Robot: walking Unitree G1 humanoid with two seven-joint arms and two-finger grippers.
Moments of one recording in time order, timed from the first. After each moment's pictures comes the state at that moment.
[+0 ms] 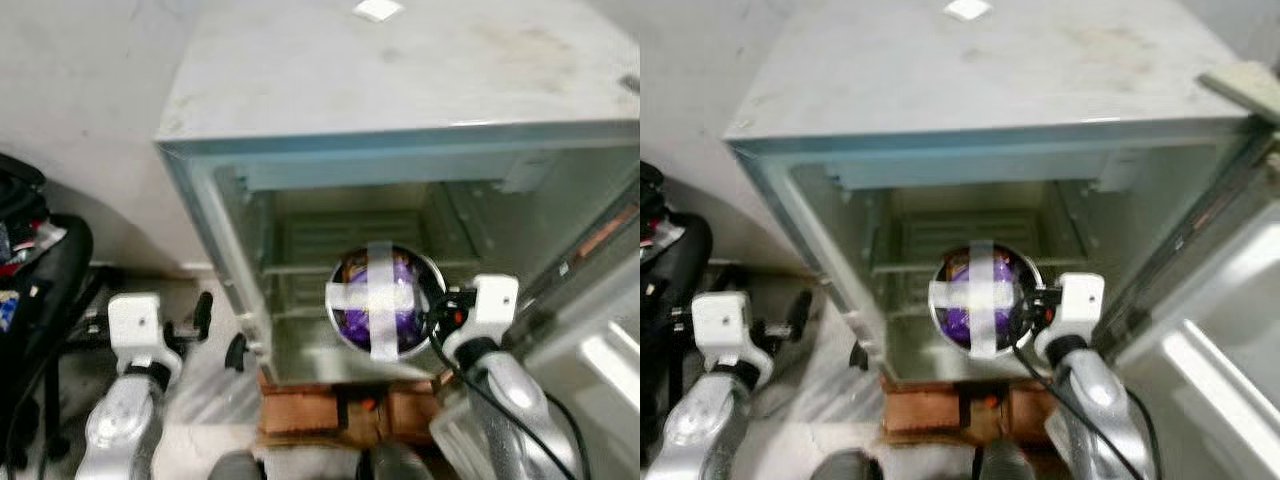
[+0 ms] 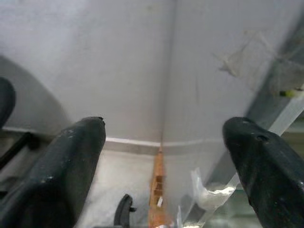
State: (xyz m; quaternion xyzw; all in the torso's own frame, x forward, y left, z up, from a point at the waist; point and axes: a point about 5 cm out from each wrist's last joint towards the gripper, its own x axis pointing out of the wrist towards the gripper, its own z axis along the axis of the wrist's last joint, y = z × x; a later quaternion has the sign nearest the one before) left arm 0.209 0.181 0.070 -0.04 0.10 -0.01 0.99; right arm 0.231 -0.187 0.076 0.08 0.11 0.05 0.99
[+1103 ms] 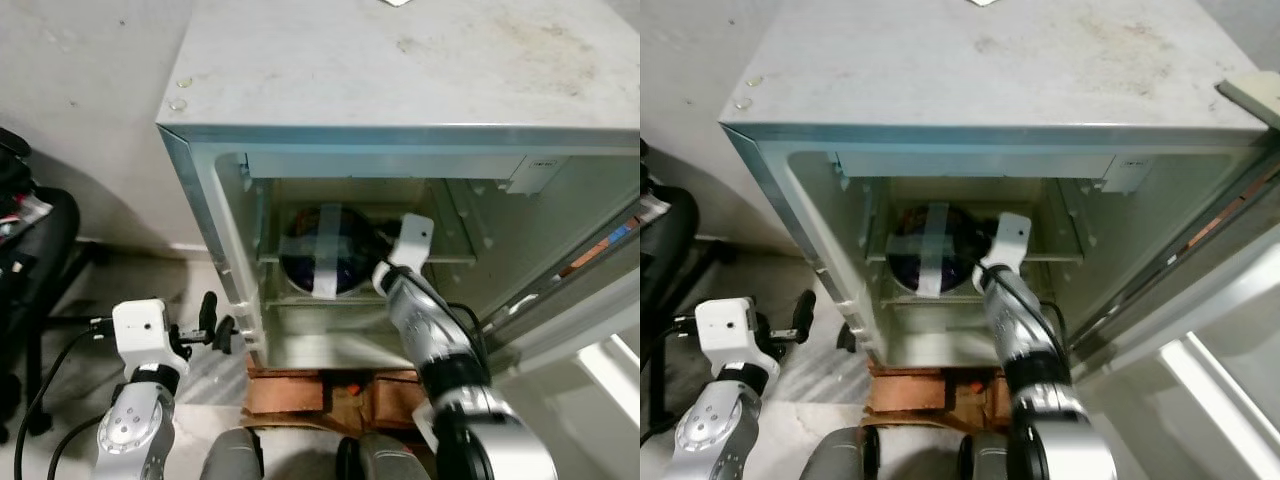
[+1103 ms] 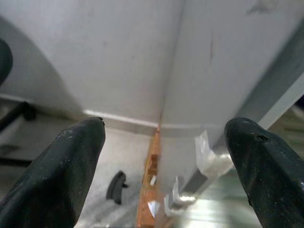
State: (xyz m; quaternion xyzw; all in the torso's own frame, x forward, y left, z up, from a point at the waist) left arm 0.197 0.180 0.080 -0.04 0.09 0.03 0.99; right arm 0.356 -0.087 0.085 0.22 0.17 0.03 0.96
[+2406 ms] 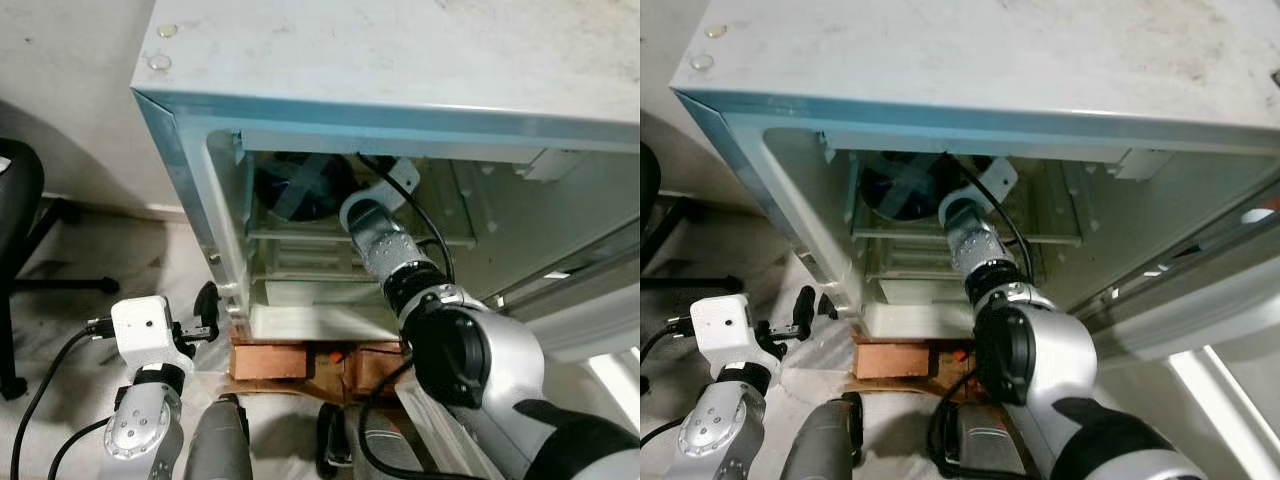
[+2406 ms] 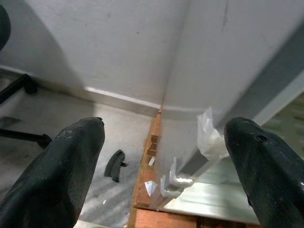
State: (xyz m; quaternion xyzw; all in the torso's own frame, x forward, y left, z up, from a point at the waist) left arm 0.200 0.171 0.094 -0.04 0.09 0.04 0.99; right arm 0.380 -0.062 0.114 0.33 0.18 0.03 0.93
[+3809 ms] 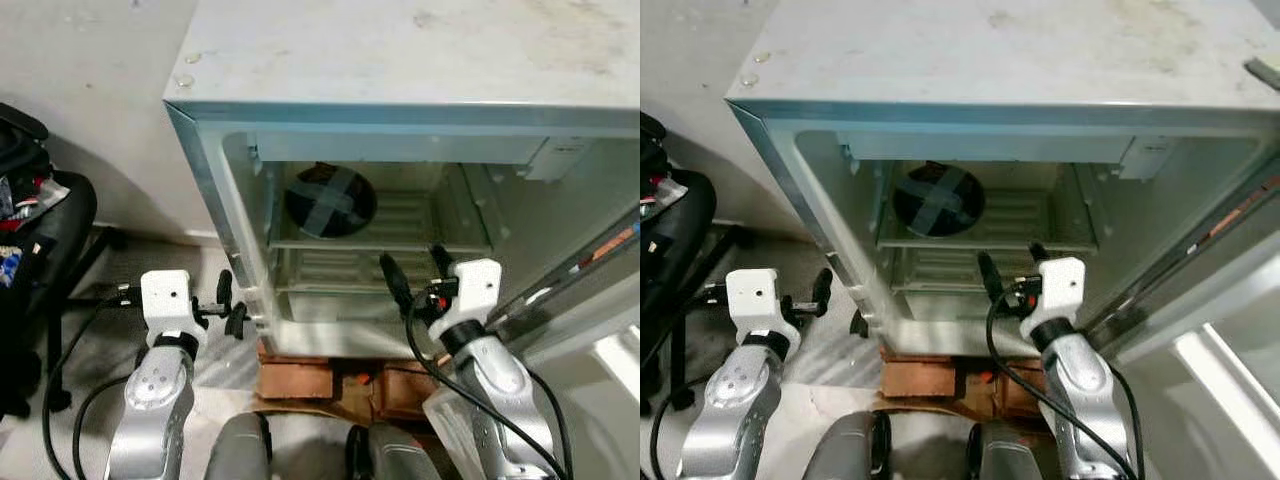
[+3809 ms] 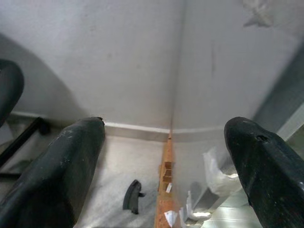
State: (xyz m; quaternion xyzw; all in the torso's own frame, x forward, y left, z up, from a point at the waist) left arm 0.240 0.167 0.080 -0.01 0.09 0.00 1.00; right arm 0.241 -0.155 0.094 0.05 0.01 0.12 0.99
